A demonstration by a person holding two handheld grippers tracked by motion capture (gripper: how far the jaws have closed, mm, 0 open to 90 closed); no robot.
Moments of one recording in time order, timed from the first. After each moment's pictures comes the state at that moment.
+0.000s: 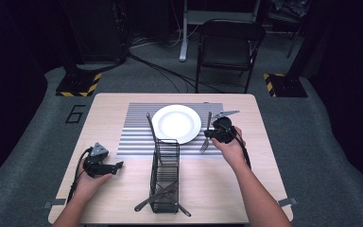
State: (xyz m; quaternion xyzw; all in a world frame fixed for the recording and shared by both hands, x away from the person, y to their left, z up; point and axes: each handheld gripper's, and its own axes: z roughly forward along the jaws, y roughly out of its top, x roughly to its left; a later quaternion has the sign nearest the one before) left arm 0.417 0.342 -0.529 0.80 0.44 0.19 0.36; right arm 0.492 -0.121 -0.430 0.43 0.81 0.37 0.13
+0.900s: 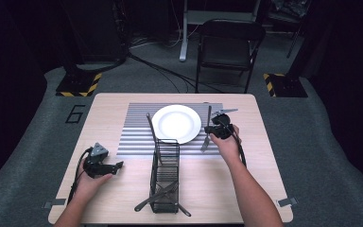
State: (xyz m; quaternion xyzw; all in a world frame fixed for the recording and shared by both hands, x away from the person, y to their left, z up) left arm 0.417 0.342 -0.529 0.80 0.44 0.20 0.36; right arm 0.522 -0.122 -0.454 0.48 0.78 0.37 0.14
